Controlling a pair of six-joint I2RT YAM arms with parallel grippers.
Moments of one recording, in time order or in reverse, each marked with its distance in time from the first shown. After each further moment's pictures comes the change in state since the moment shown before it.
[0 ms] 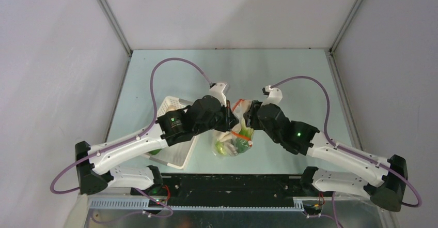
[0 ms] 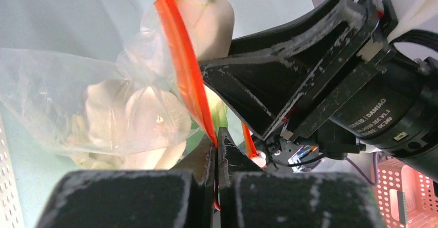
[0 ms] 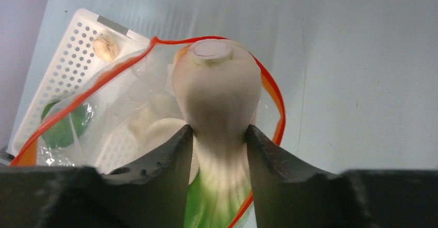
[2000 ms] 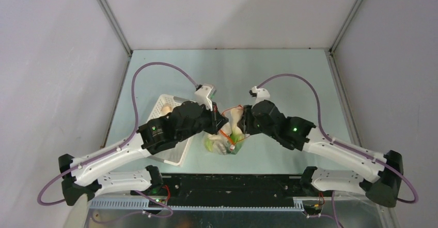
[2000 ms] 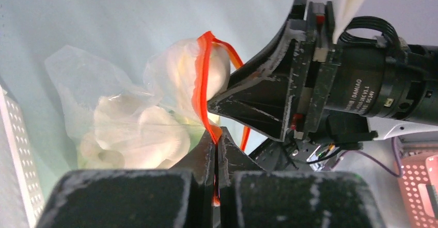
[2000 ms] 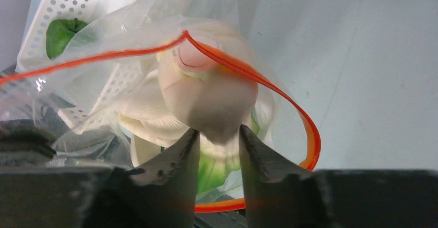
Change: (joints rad) left arm 0.011 -0.201 -0.127 0.032 -0.021 0.140; right arm -0.001 0.114 0.092 -0.093 -0.257 -0.059
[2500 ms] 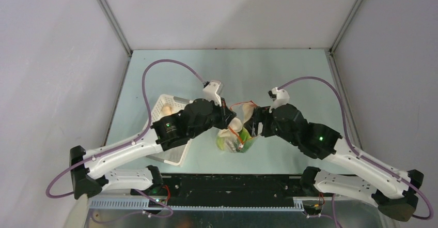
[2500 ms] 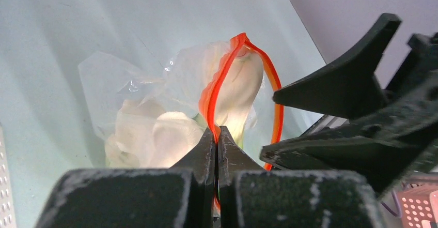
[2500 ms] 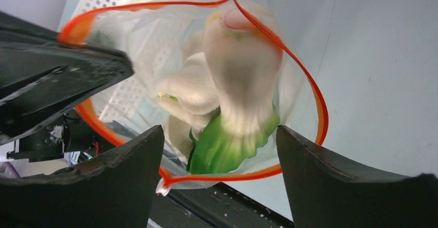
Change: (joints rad) left arm -0.001 0.111 0.004 0.156 -0.069 -0.027; right arm -0.013 -0.239 -0.014 -0.132 0.032 -0.010
